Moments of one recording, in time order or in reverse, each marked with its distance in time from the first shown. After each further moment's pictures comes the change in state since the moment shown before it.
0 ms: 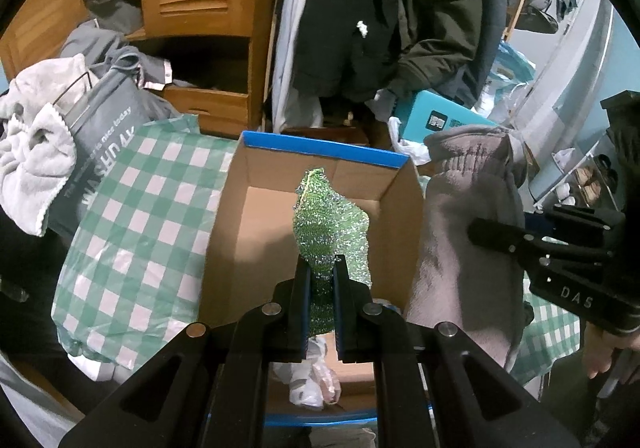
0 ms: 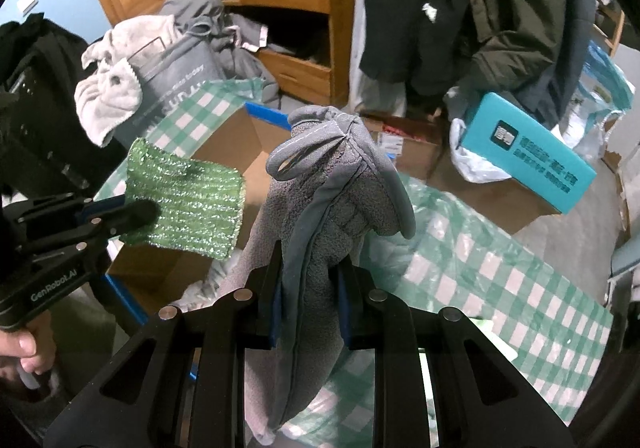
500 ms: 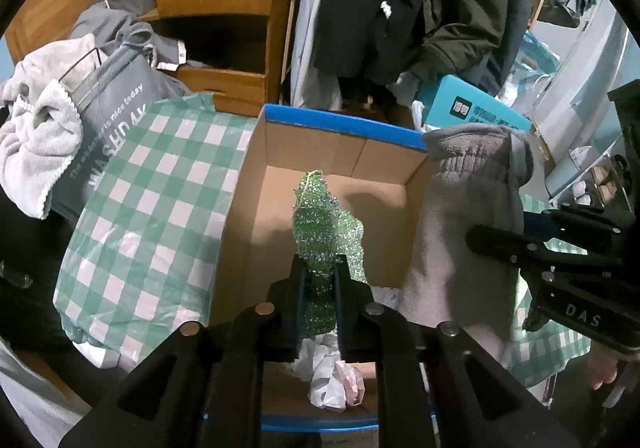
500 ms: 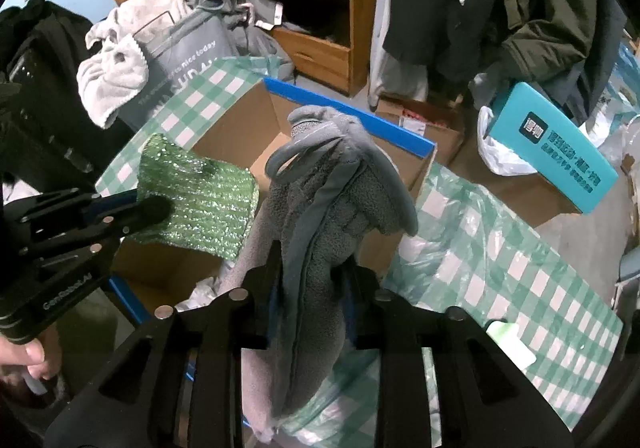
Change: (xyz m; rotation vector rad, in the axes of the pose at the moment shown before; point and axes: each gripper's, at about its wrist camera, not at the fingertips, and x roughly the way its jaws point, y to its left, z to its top) left arm 0.022 0.013 -0.006 -0.028 0.060 0.052; right arm 0.031 0.015 0.003 -0.020 0.067 0.031
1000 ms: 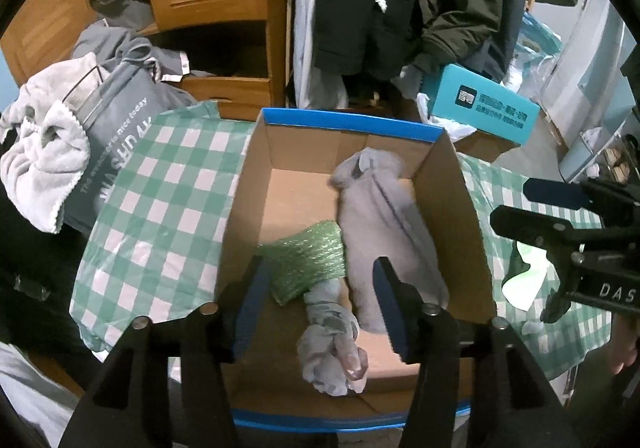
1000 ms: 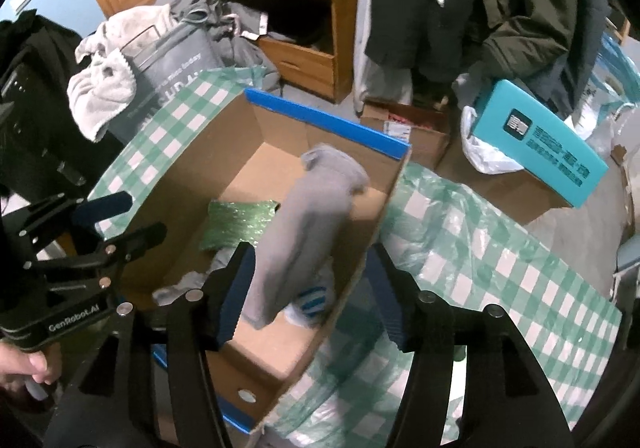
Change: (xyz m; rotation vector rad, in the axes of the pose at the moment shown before) left arm 0.000 -0.017 -0.002 0.071 -0.008 0.063; right arm -0.012 -0.021 -0.004 0.052 -0.039 -0.042
